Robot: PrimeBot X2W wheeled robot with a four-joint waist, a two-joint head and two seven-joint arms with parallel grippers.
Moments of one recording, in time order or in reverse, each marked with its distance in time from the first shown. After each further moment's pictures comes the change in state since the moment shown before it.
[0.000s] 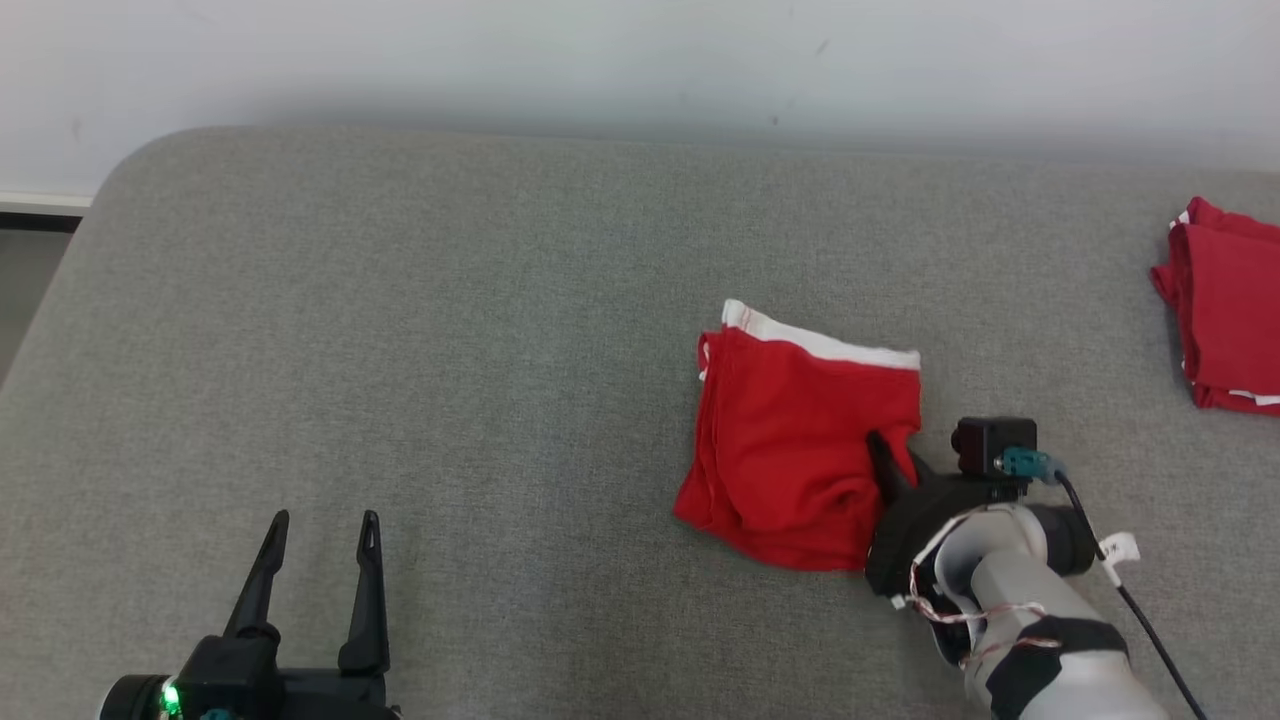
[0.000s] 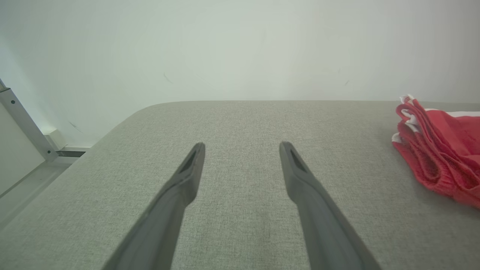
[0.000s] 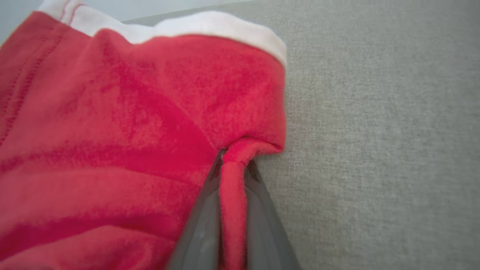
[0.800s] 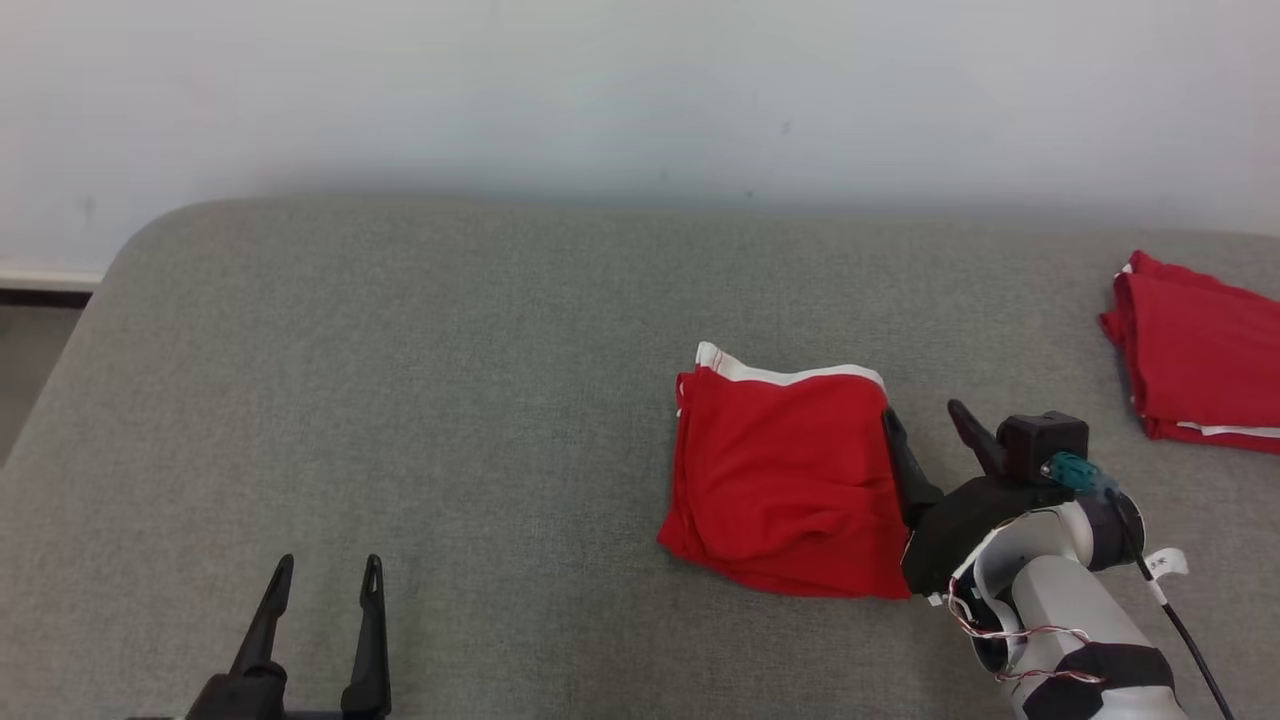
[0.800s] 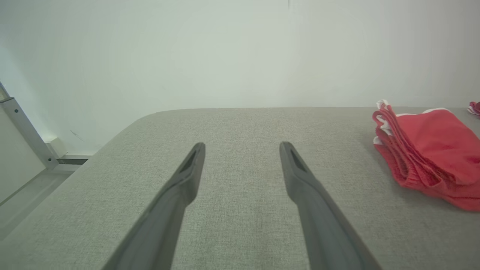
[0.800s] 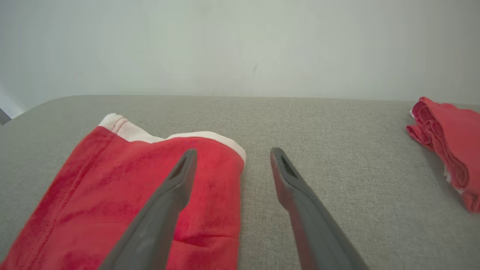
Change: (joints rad) left arm 0.068 0.001 0.000 -0.002 0.015 0.001 0.000; right arm 0.141 -0.046 -0.085 -0.333 -0.101 0.000 0.002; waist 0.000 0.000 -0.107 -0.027
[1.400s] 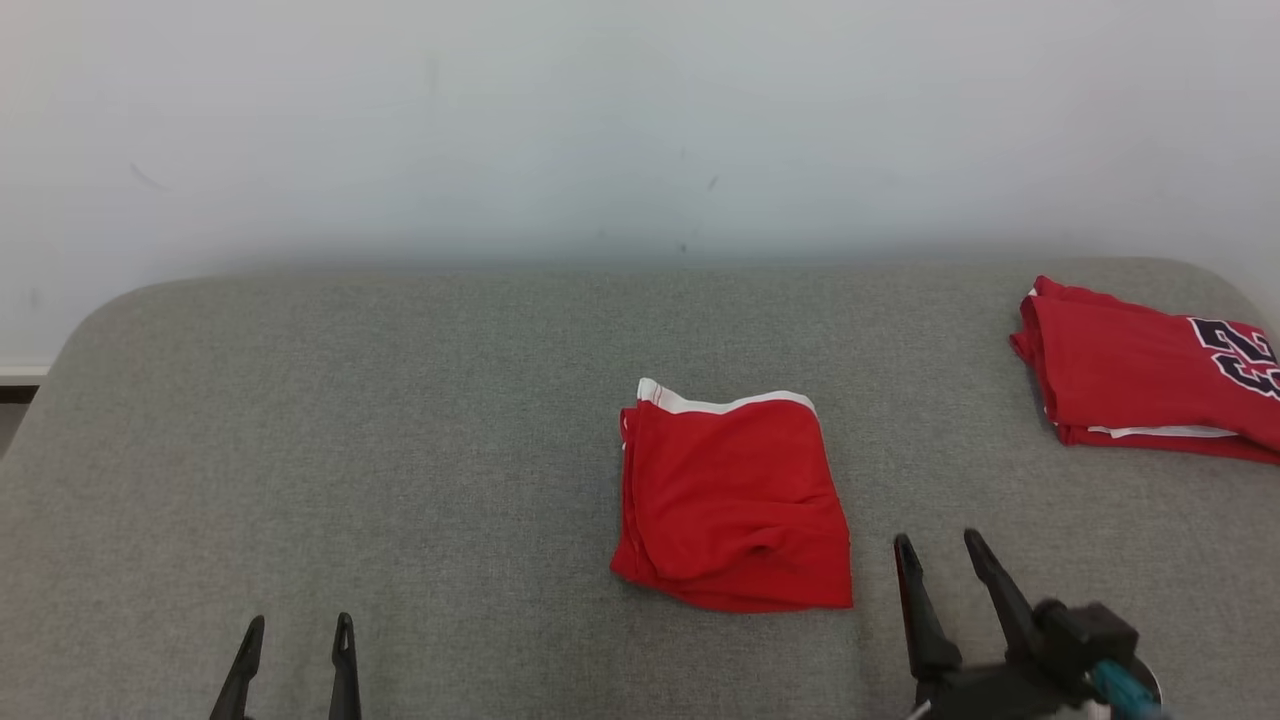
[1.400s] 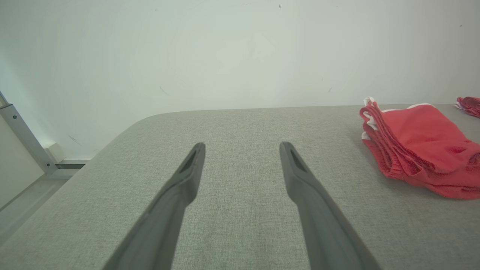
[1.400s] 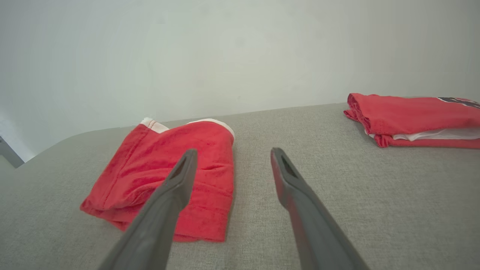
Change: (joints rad) left arm 0.083 0.000 0.047 -0.011 0.012 0.008 0.000; right arm 0.437 0.083 -0.069 -0.408 -0.021 0.000 -0.113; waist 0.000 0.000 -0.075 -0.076
